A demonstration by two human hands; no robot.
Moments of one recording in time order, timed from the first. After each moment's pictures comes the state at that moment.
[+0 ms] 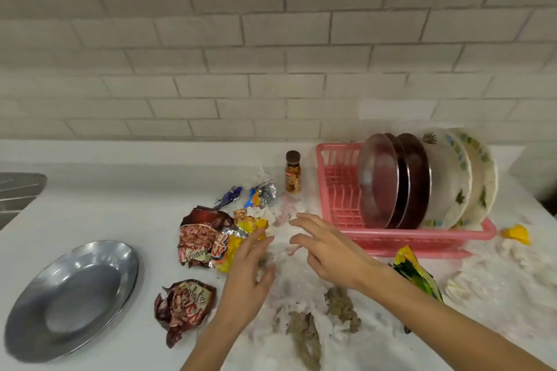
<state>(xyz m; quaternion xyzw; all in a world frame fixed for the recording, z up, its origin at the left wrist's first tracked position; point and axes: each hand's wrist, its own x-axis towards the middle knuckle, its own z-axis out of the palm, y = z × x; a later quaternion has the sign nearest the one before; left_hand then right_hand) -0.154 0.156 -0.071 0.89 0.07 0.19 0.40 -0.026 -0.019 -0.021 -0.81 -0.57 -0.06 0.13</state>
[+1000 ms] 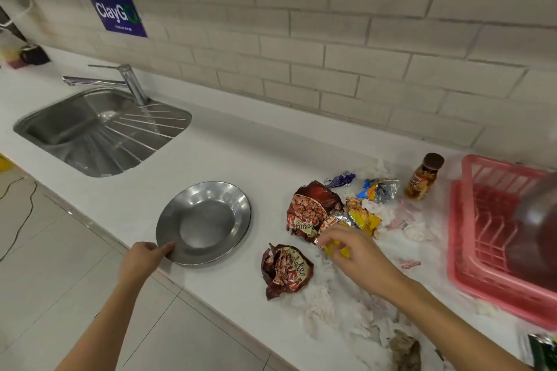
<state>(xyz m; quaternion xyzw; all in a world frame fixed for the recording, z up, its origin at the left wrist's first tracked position) -0.399 0.442 -0.117 0.67 0.68 0.08 0.30 -0.078 0.128 -0.056 -0.74 -0.55 0.20 0.33</state>
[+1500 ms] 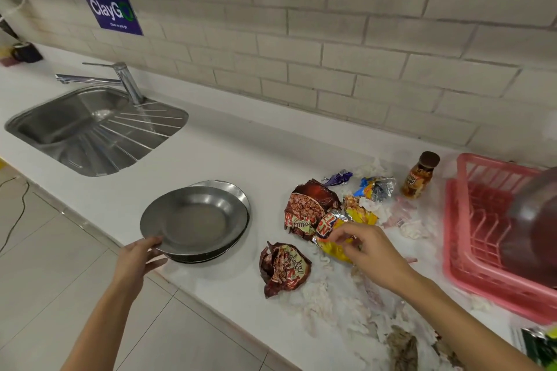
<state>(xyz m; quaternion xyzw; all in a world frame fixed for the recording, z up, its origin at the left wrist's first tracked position) -0.397 0.414 -0.087 0.48 0.59 0.30 0.58 -0.070 0.114 -0.040 -0.75 -0.49 0.22 0.38</state>
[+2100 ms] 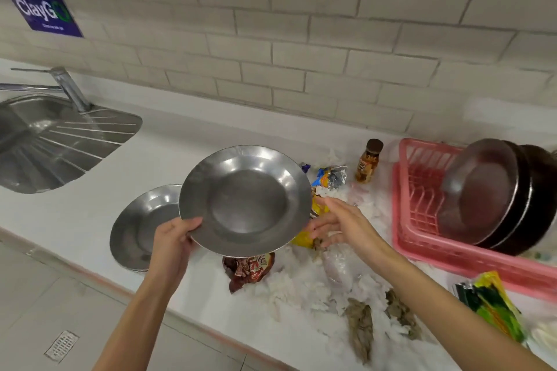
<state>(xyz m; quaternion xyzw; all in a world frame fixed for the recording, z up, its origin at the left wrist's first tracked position) -0.284 0.307 -0.035 0.52 0.35 0.32 0.71 -0.065 0.085 -0.006 -0.67 -0.20 0.41 0.59</state>
